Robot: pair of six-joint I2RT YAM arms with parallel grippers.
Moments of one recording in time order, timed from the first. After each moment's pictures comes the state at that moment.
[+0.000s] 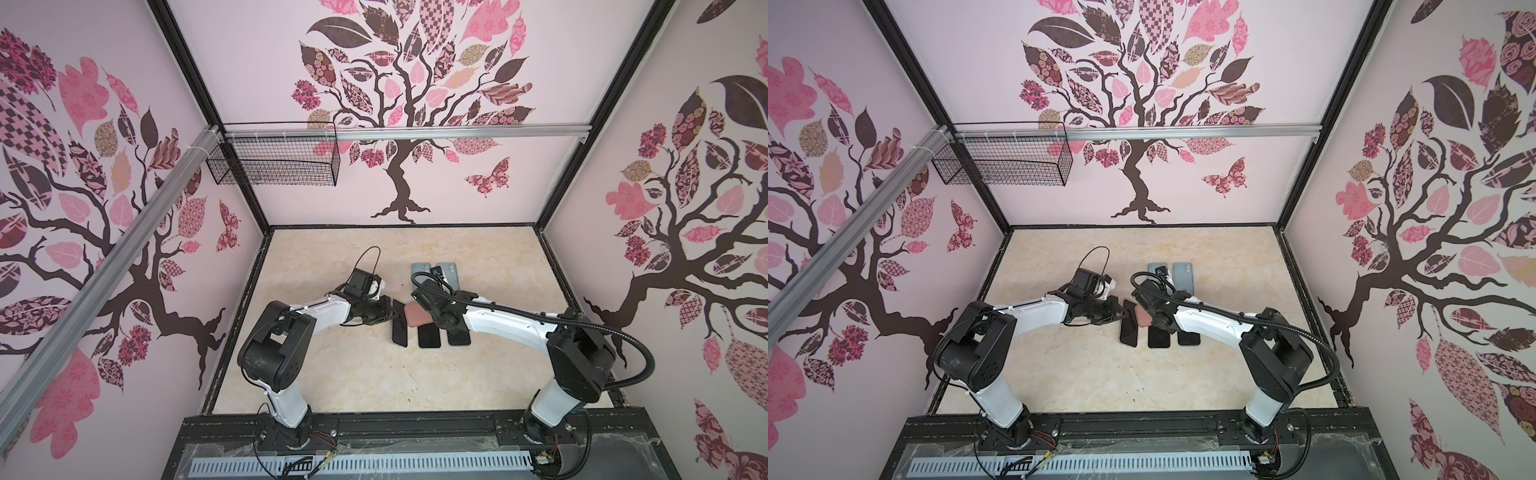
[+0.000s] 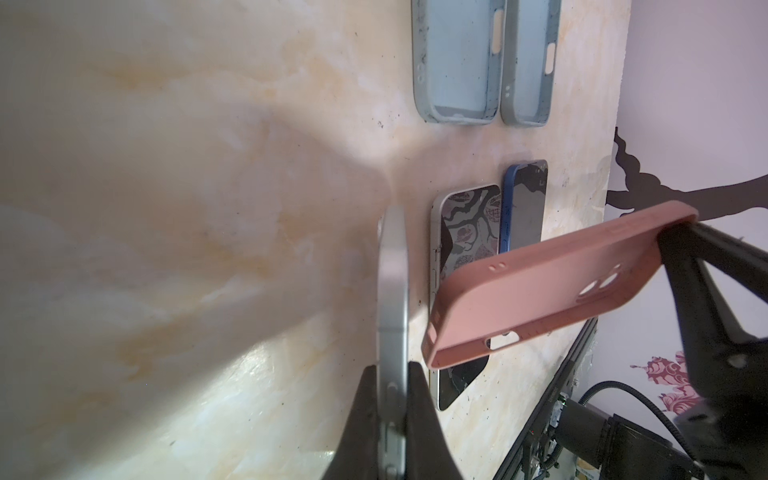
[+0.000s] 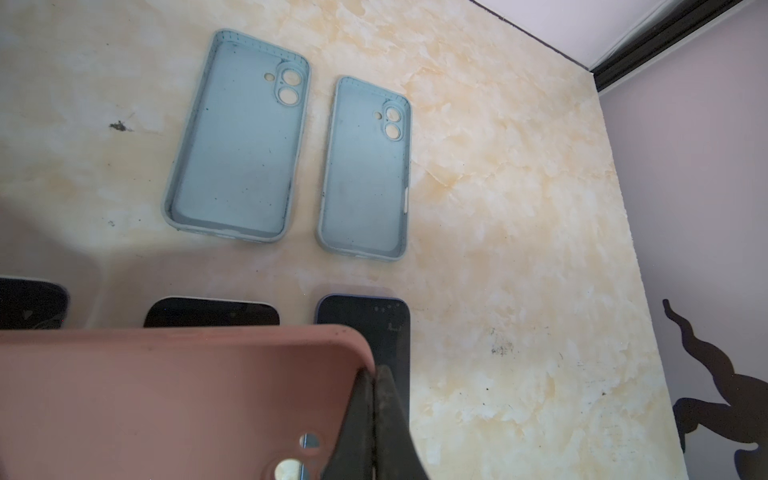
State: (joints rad) left arm -0.45 1.74 0.93 -0.15 0.55 -0.61; right arm 0.81 1.68 1.11 -0.56 0.74 0.45
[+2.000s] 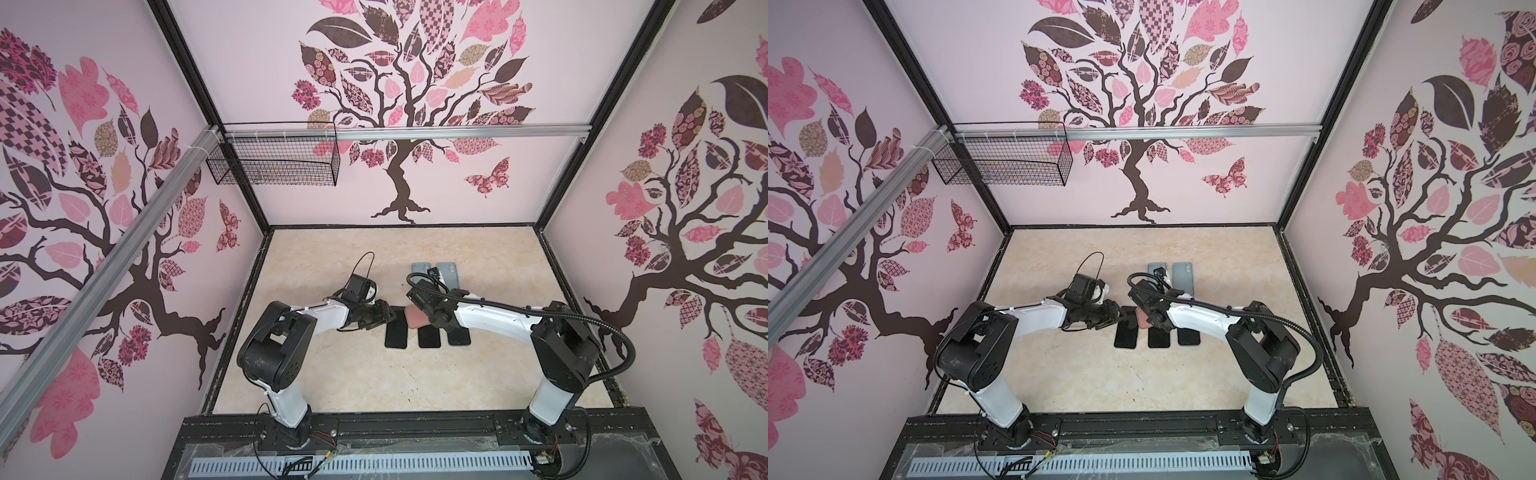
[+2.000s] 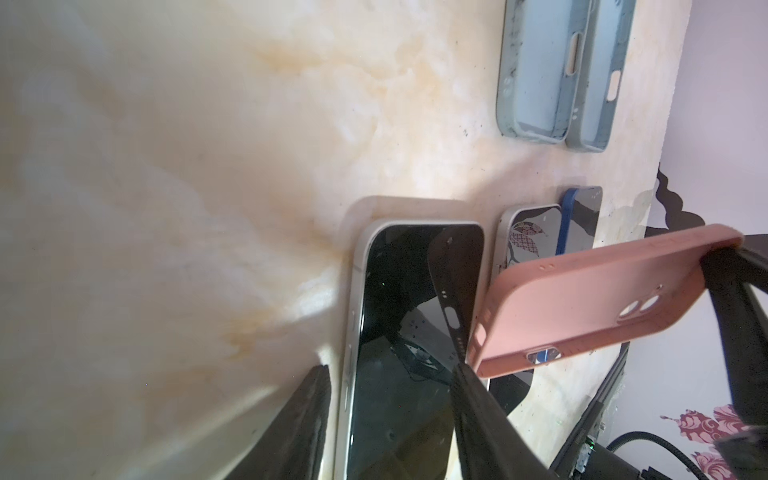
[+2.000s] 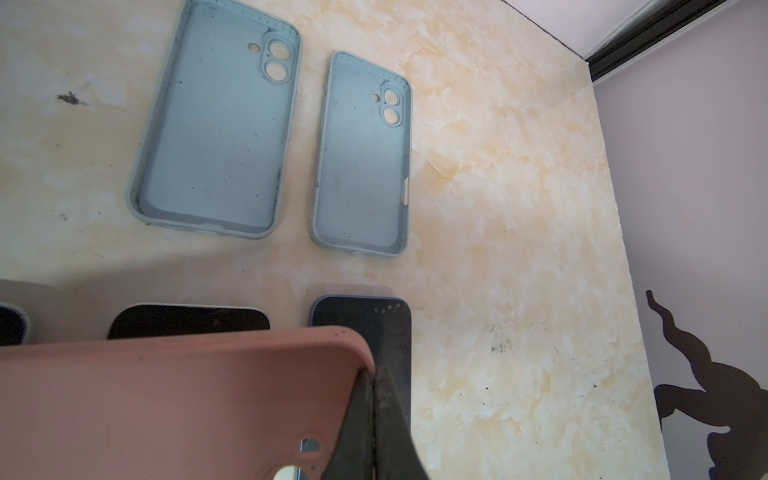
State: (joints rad) left arm -0.44 1.73 0.85 -0.11 0.46 -0.67; right arm 0.81 1.75 1.15 -0.60 0.76 0.47
